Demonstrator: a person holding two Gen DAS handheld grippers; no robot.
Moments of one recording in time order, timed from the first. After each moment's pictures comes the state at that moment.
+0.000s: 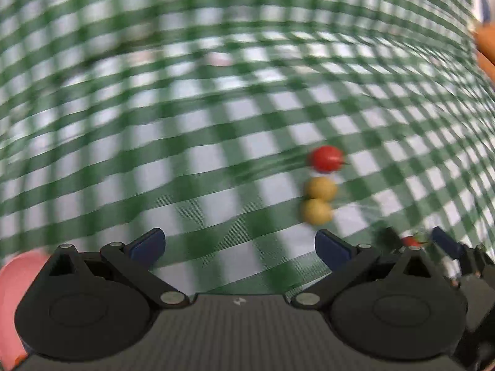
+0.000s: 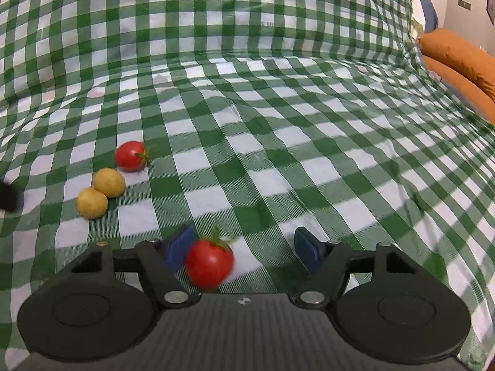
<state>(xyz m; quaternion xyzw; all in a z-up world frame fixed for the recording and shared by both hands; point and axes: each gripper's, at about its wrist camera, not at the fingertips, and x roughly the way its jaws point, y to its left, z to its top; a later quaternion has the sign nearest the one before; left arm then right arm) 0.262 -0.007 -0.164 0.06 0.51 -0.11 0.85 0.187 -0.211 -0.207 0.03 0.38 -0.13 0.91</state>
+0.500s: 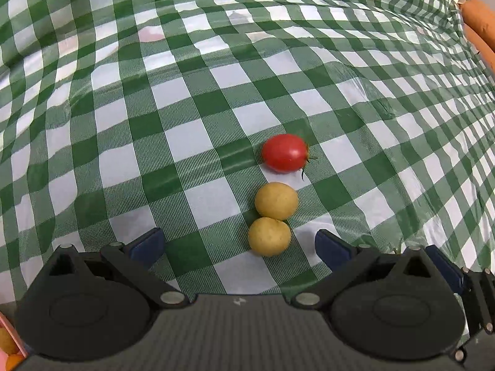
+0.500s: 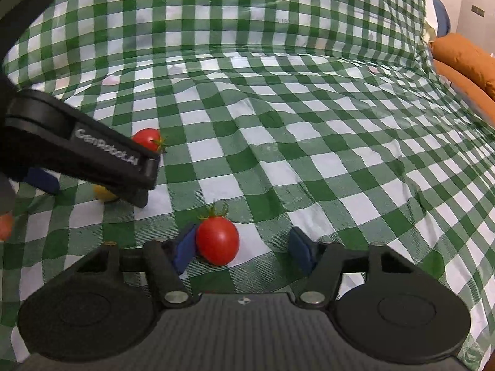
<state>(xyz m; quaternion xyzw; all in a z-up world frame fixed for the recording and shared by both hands) 0.295 -0.057 -0.215 0.07 0.54 -0.14 0.83 0.179 -0.200 -0.204 0.01 0.40 -0.11 0.91</state>
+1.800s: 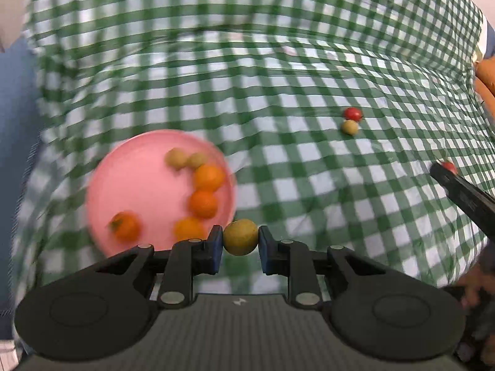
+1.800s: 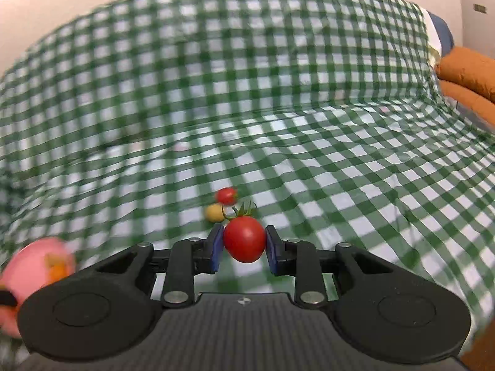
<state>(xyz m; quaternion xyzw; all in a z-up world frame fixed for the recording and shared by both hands) 0.070 0.147 -0.074 0.00 0.51 -0.04 0.86 0.061 -0.168 -0.084 0.07 0.32 -0.02 0.95</state>
